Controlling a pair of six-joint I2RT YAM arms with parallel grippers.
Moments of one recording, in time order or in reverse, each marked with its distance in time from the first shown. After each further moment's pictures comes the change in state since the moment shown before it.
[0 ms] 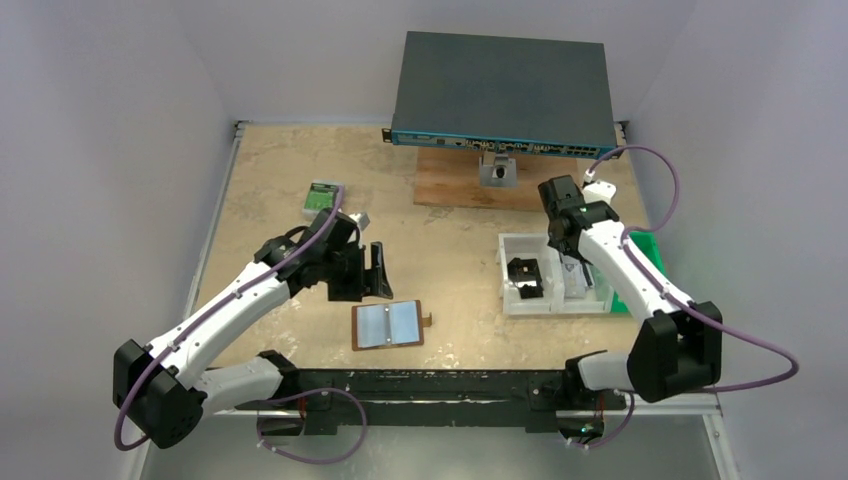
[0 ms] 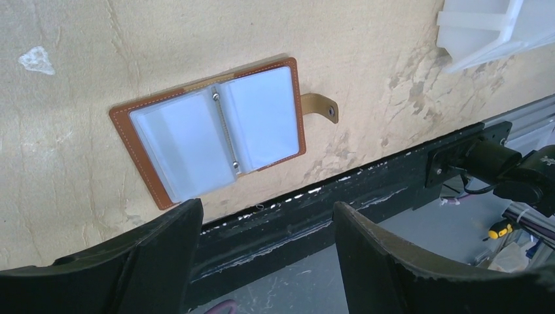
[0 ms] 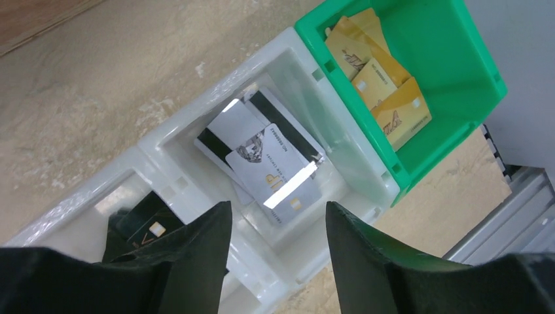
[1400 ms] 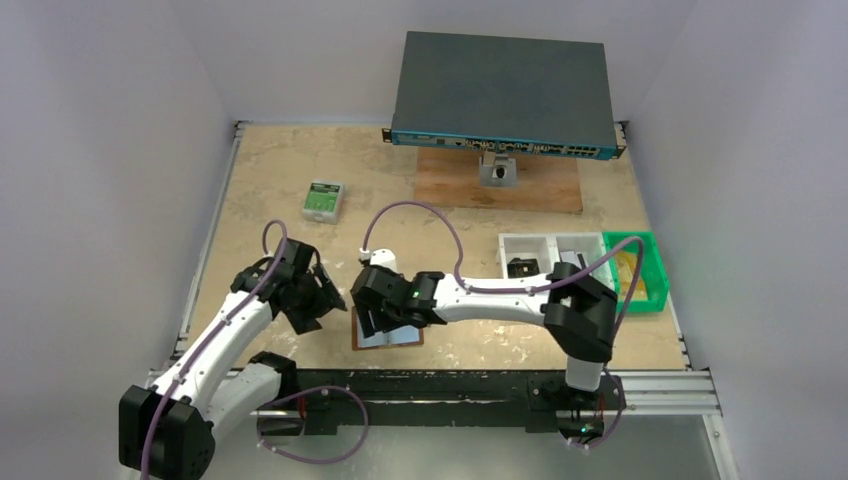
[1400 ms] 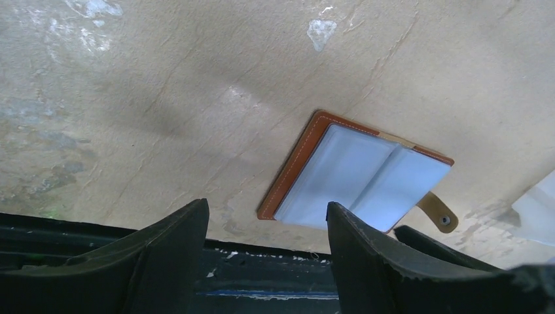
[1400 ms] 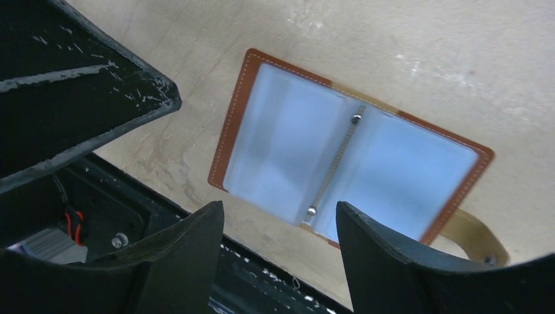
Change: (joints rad) left arm 0.294 -0.178 -0.306 -0.069 -0.169 -0.244; right arm 0.996 0.438 0.228 0.453 -0.488 0.106
